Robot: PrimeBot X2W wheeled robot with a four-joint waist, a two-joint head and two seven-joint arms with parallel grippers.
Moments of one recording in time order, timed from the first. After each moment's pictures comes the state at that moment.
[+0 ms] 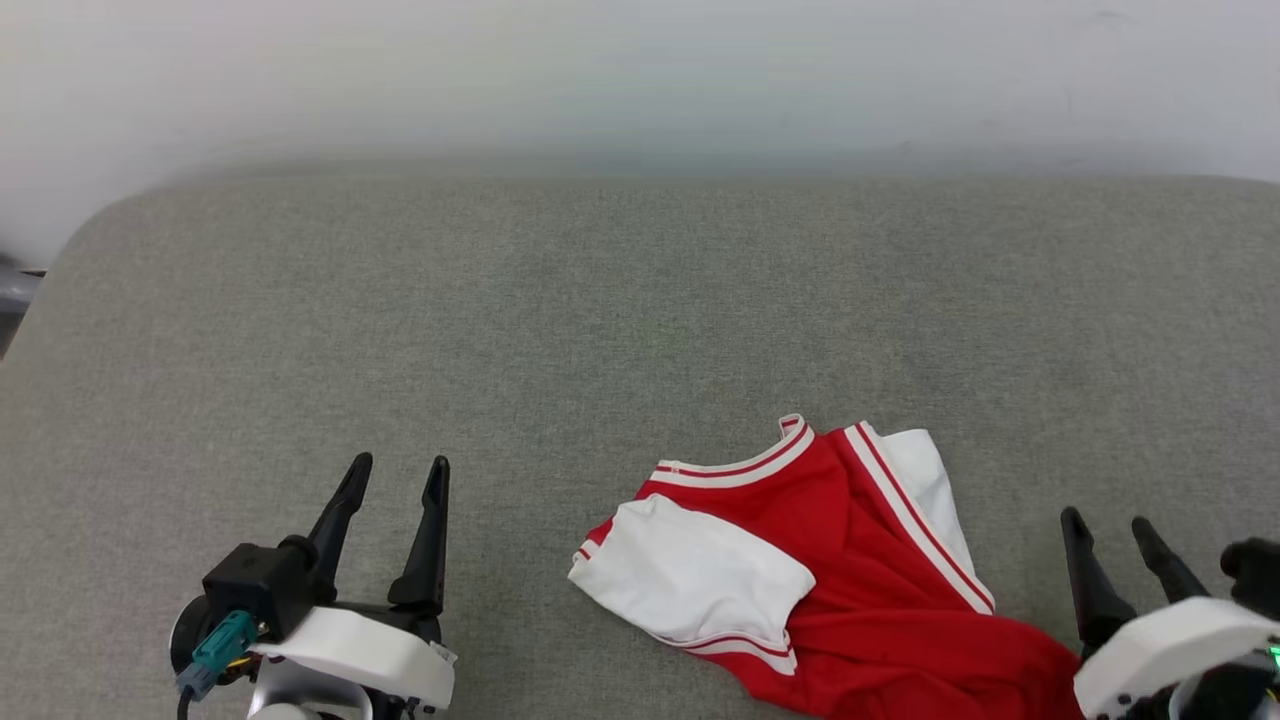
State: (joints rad) left arm -0.05 0.28 -0.24 0.06 -0.45 0.02 -0.24; right arm 0.06 -0.05 -0.19 0.01 0.31 0.13 0.13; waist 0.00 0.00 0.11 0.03
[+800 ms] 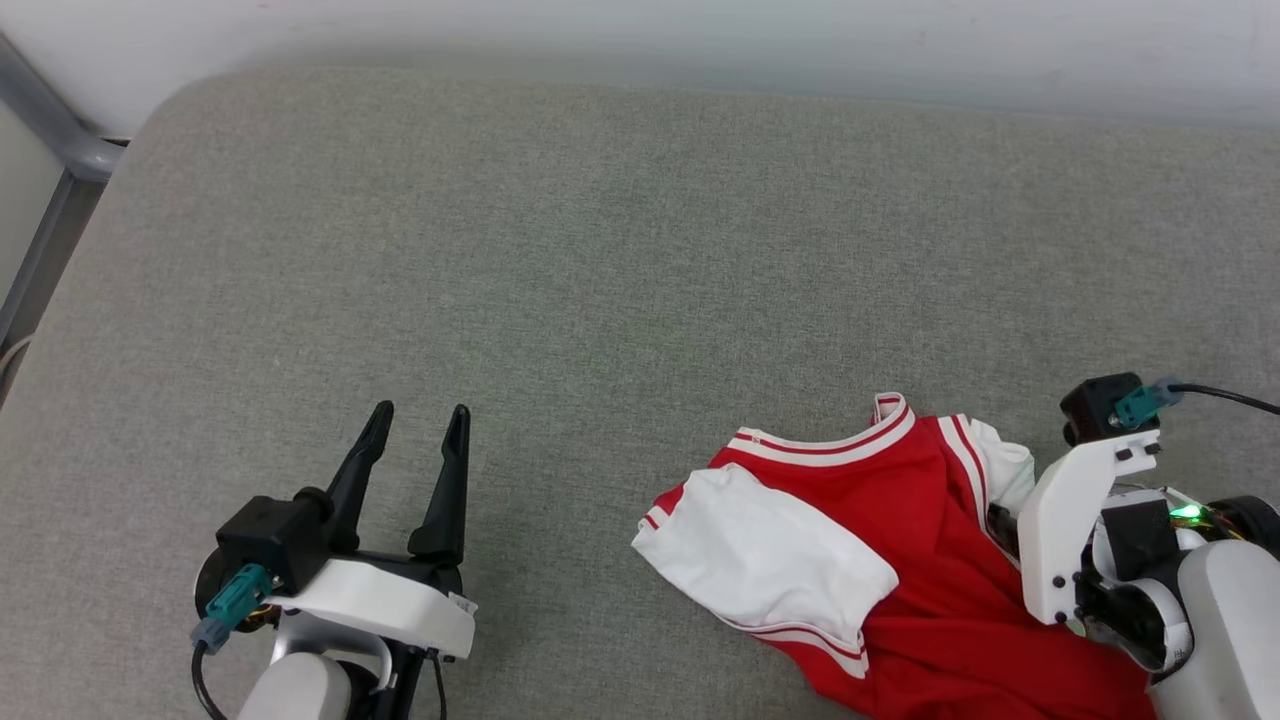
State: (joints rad) left arm -0.15 0.22 -0.23 0.12 -0.44 -0.04 -0.26; right arm -0.30 -0.27 0.14 0.30 0.31 0.12 0.78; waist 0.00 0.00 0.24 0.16
